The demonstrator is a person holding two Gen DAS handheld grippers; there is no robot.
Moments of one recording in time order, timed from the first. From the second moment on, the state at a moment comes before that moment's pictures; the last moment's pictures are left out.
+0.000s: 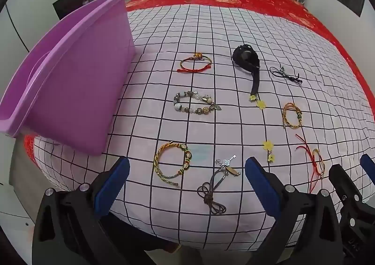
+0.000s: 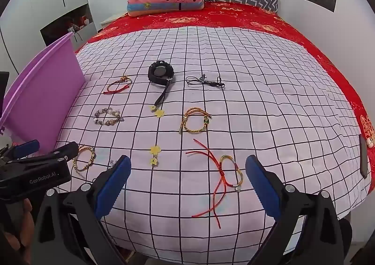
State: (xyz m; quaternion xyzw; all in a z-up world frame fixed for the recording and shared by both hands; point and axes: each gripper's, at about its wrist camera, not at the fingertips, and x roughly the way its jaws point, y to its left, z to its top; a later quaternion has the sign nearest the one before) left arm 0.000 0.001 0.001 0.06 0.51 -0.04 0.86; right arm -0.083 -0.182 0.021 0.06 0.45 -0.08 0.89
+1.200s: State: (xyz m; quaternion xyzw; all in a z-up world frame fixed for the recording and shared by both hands) left arm -0.012 0.007 0.003 0.04 0.51 -0.04 0.86; right arm -0.091 -0.180 0.027 0.05 0.44 -0.08 0.89
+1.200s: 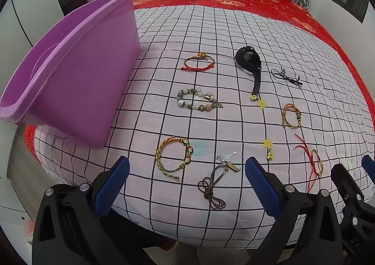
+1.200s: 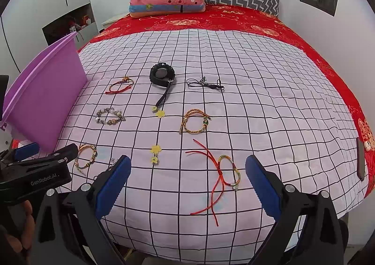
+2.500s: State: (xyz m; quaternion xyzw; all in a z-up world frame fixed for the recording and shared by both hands) left arm -0.008 0.009 0.006 0.04 0.51 -0.03 0.86; right arm -0.090 -0.178 0.028 0.05 0.44 -0.08 0.89
